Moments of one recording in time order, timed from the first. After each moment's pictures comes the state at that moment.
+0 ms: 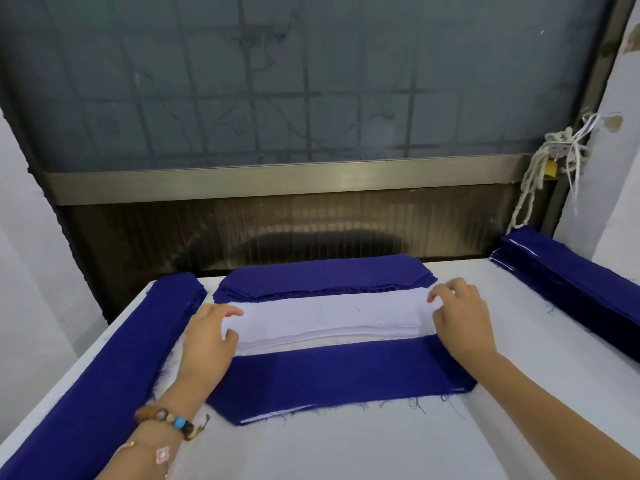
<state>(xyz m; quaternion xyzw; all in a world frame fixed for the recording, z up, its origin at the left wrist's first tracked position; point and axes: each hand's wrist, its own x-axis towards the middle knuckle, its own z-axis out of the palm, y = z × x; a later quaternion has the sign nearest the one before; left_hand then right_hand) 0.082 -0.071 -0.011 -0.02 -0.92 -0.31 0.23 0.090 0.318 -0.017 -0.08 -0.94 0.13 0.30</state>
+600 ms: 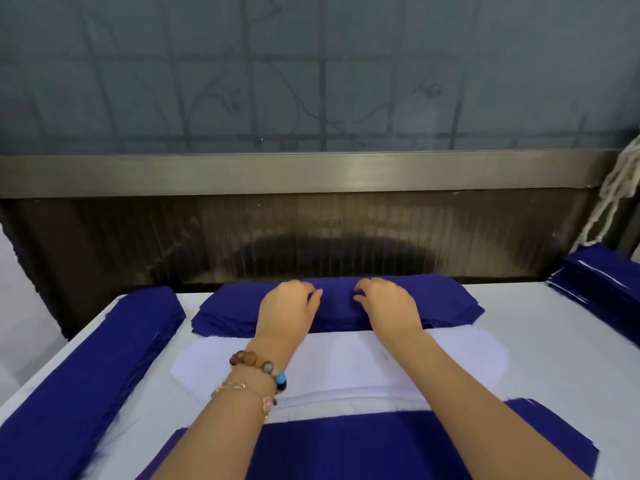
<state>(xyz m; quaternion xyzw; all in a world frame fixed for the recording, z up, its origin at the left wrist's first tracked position) -0.061 0.035 0.001 -0.11 -0.96 -0.15 0.21 -0.063 0.207 -0.007 0.03 -0.98 0.09 0.17</state>
